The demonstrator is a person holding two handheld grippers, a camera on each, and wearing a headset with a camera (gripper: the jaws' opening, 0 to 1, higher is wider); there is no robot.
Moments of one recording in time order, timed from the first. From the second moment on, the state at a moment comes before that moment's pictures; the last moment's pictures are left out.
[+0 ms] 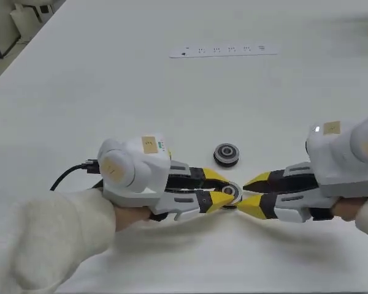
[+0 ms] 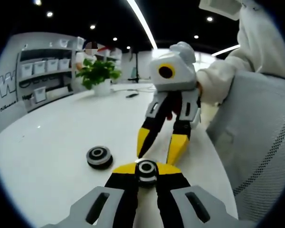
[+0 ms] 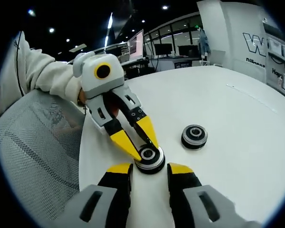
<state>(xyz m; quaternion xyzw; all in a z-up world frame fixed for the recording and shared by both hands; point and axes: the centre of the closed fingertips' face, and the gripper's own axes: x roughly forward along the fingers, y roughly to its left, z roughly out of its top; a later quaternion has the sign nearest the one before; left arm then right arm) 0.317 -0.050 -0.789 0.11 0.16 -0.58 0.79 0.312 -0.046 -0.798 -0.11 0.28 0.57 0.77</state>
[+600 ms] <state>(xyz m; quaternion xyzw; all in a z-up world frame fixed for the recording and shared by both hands) 0.316 -0.049 -0.788 0.10 0.16 -0.58 0.79 0.311 -0.050 -0.806 -0.15 0.28 0.57 0.76</state>
